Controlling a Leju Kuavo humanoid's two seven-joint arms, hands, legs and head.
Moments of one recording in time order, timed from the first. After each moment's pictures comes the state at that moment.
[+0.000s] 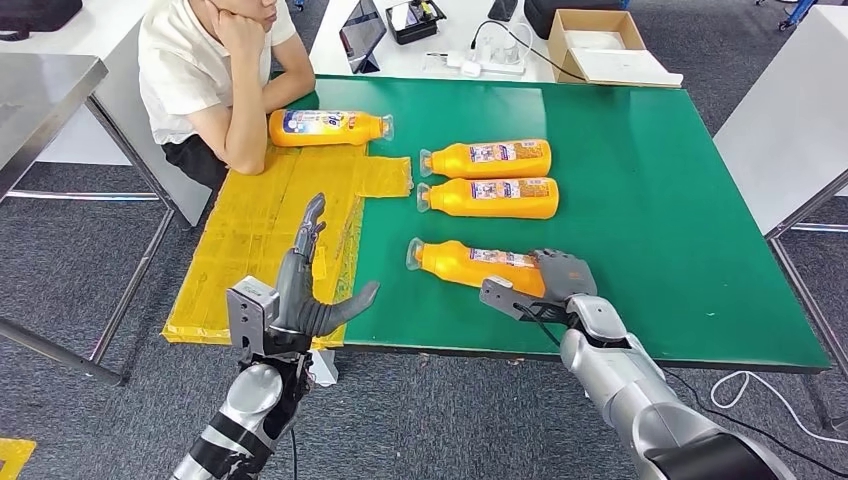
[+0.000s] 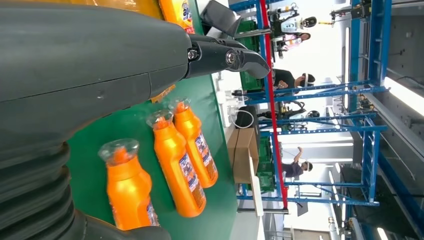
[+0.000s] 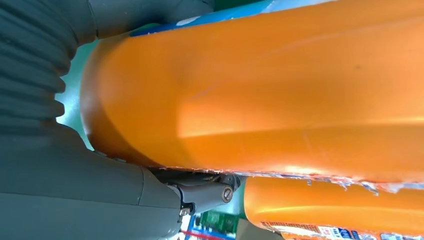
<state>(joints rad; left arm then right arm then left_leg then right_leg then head) -0.20 -0.13 -0.43 -1.33 -0.11 0.16 -0.41 -0.71 -0.02 0.45 -0.38 1.14 -0.17 -0.10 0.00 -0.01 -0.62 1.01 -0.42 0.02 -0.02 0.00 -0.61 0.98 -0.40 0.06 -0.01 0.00</state>
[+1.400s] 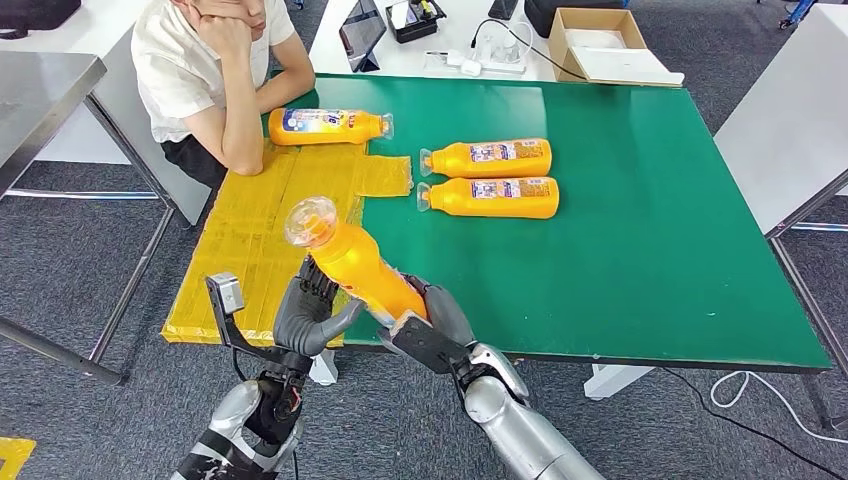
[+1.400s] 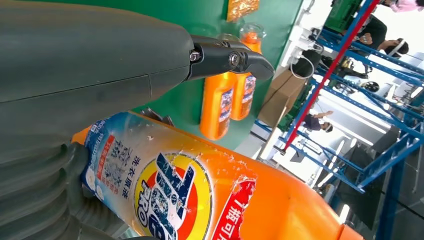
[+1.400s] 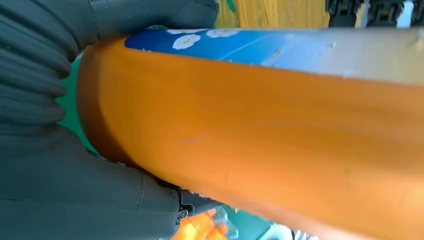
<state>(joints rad) -0.14 -0.11 -0.41 -1.31 0.41 -0.06 -0.24 -0.42 0.18 0.65 -0.81 0.50 -0.10 -0.45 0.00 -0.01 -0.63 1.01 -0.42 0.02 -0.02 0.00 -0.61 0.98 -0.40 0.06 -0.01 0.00</state>
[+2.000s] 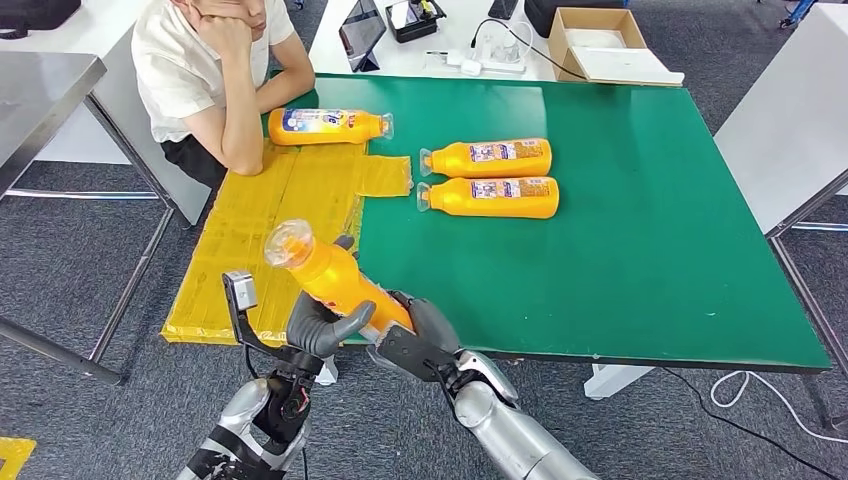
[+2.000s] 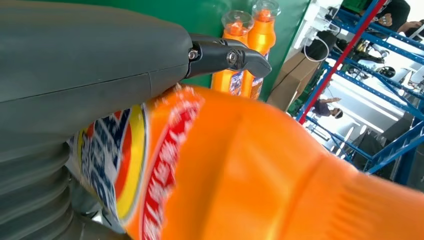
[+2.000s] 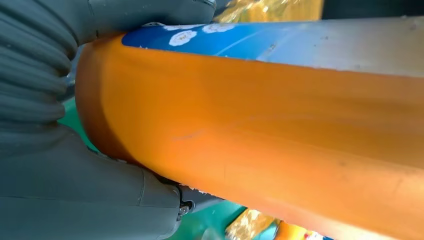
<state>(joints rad) -0.16 -0.13 -0.43 -1.26 0.47 -0.12 -0.21 -0.44 0.21 0.69 -0.71 0.50 -0.12 -0.44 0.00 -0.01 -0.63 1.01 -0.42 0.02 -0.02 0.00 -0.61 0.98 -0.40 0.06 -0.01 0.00</state>
